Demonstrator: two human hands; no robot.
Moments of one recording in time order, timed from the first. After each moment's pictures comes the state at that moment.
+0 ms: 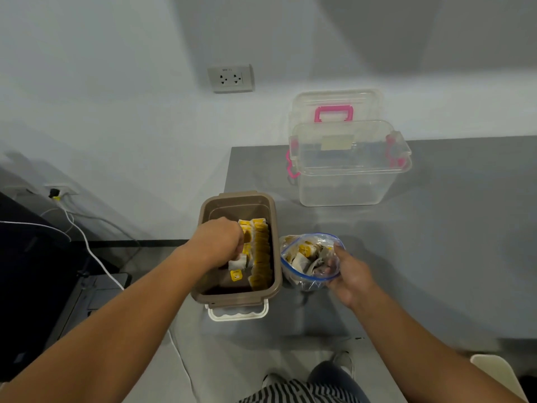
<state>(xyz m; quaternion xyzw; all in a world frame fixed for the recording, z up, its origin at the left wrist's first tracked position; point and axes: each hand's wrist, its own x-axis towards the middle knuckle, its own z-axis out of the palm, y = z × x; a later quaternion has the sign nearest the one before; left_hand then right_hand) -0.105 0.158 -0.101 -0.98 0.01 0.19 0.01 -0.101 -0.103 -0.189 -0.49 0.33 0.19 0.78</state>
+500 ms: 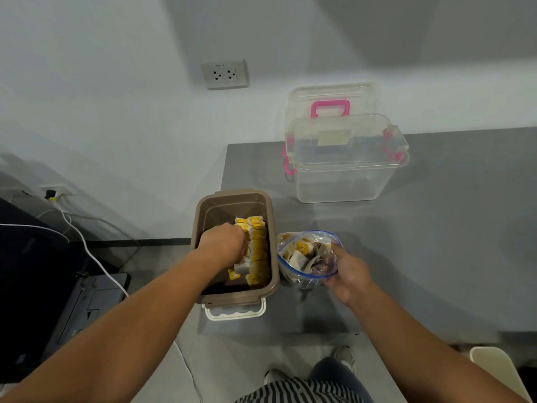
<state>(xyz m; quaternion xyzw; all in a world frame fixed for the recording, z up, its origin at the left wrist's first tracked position) -0.096 0.146 -0.131 -0.97 -0.04 0.23 0.02 -0.104 -0.104 -0.187 -0.48 0.33 0.20 0.79</state>
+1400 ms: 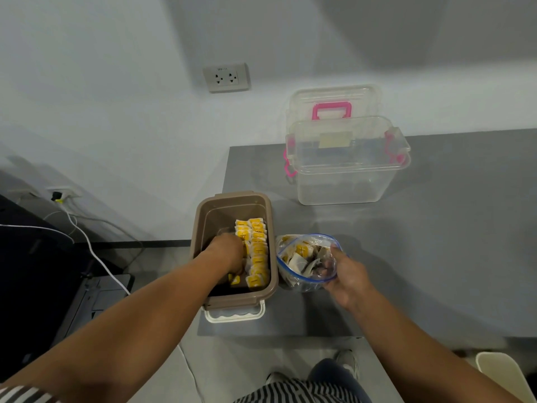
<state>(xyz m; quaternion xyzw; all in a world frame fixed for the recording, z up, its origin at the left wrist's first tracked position) -0.097 0.130 -0.128 -0.94 -0.05 0.34 0.07 -0.107 -0.103 -0.184 -0.49 0.32 0.21 0.78</state>
